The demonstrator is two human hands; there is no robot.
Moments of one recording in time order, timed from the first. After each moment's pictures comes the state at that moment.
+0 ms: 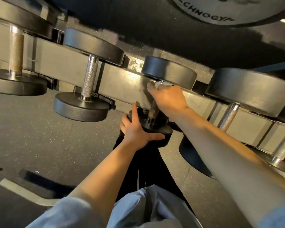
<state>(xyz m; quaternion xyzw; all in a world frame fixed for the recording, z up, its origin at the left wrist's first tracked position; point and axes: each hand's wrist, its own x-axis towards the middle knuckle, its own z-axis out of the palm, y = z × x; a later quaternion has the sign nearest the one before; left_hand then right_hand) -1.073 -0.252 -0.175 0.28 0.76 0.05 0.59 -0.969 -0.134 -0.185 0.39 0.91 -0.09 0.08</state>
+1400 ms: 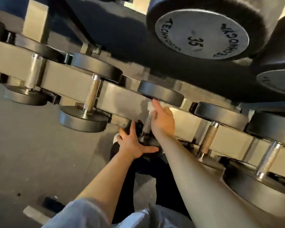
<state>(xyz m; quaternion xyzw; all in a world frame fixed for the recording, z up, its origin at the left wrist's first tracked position) -1.297 -0.231 -0.173 0.33 0.76 -0.05 0.56 -1.202 -0.156 -0.180 0.70 0.62 -0.35 -0.02</state>
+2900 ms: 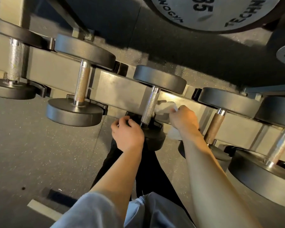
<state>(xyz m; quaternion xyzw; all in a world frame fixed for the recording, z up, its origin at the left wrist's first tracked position) -1.268 -0.223 -0.179 0.09 0.90 0.16 0.40 -1.147 -0.142 -0.187 0.78 0.47 -0.37 0.16</state>
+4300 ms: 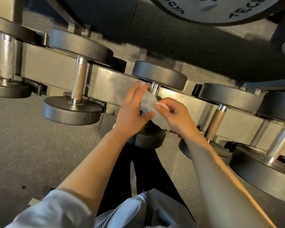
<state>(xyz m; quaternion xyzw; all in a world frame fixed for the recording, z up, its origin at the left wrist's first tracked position) -1.310 -0.194 -0.191 0.57 0.65 0.25 0.43 -1.154 -0.159 -0.178 0.61 0.55 -0.55 -0.12</state>
